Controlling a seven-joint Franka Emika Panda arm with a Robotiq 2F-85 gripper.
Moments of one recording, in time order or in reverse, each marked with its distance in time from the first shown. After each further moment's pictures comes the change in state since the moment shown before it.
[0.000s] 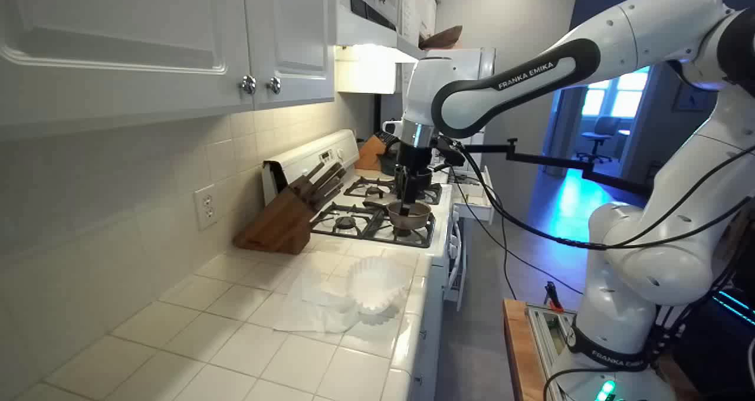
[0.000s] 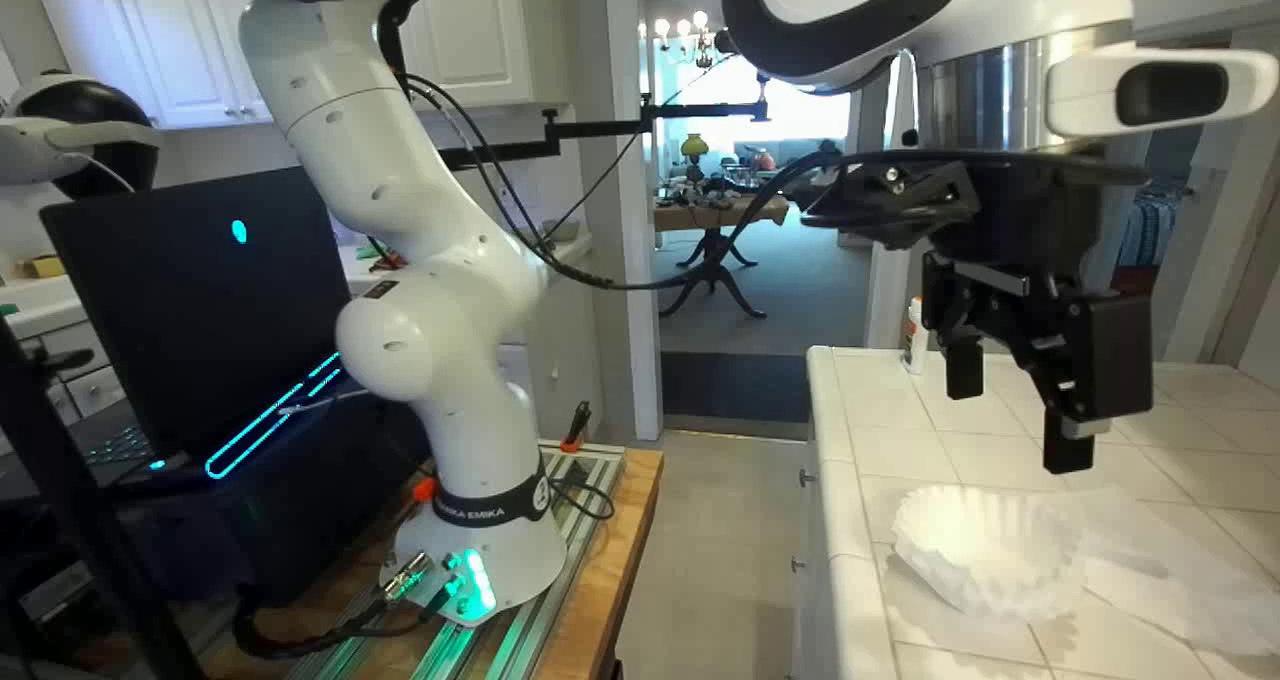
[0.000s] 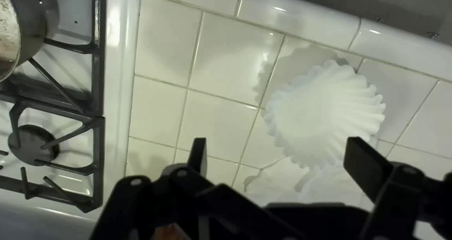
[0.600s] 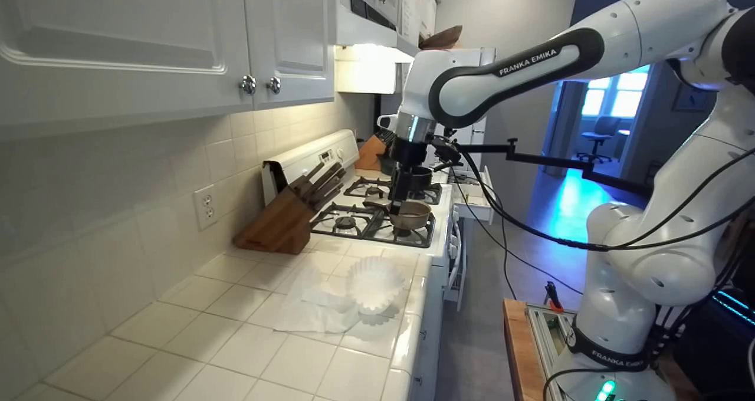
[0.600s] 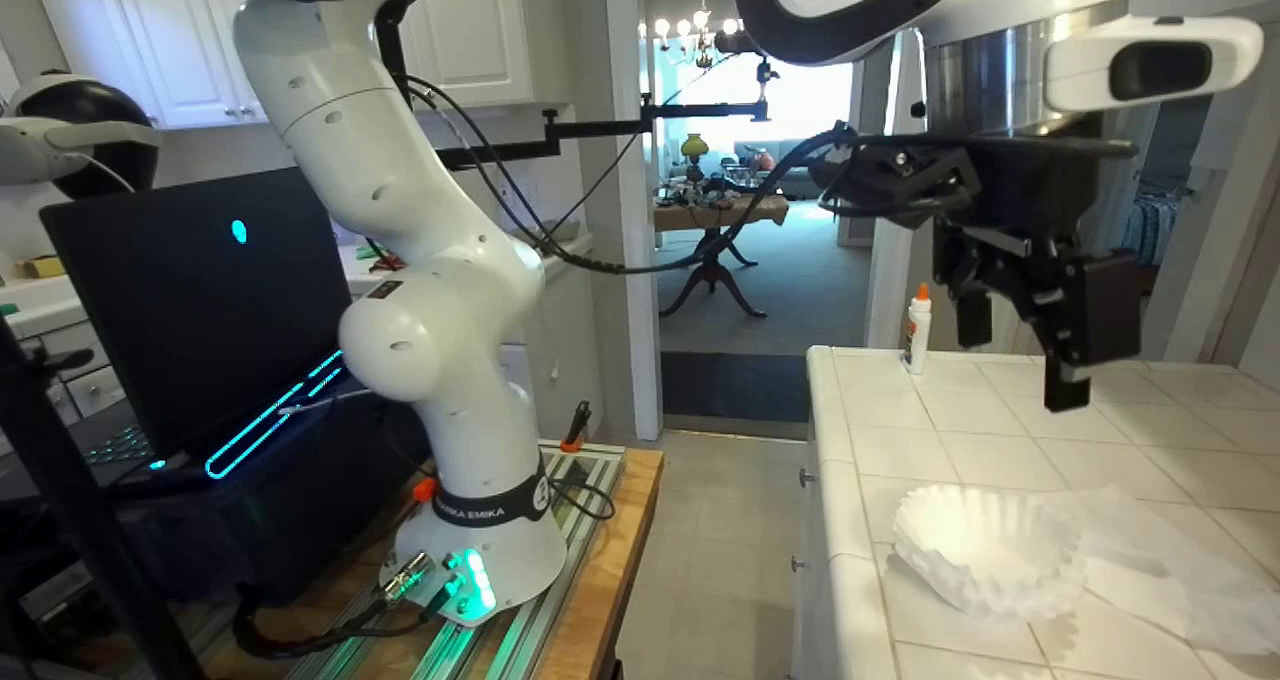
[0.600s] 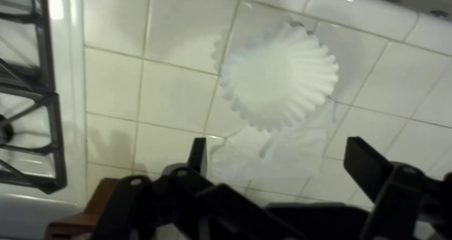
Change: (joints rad) arm 0.045 -0.007 0.019 0.023 0.134 0.000 0.006
